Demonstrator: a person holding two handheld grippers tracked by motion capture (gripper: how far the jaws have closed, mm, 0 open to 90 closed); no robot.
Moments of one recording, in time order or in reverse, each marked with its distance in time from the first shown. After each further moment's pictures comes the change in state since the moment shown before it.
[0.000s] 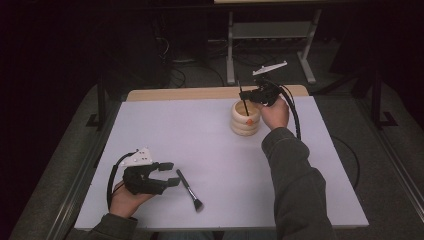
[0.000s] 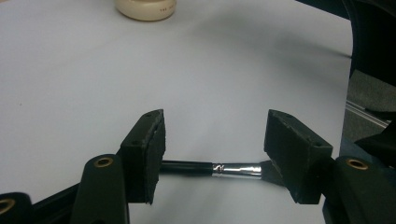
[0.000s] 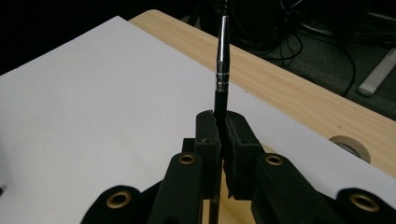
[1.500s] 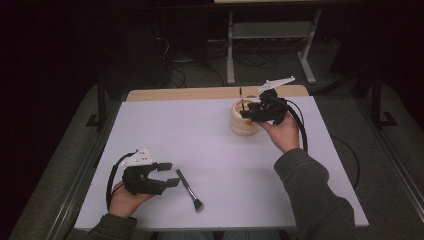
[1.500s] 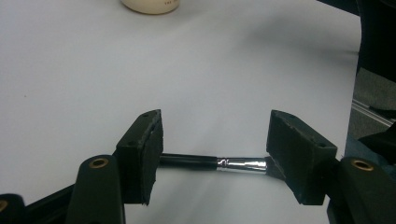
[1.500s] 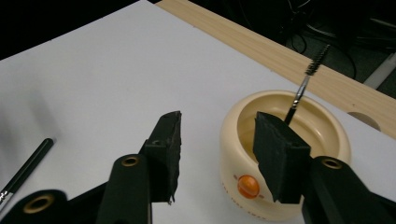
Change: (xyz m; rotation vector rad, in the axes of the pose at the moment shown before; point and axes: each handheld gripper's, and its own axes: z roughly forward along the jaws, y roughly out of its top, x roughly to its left) left arm 0.002 -0.002 0.000 0.016 0.012 -0.008; right arm 0.050 -0.032 -0.044 0.012 -0.002 -0.058
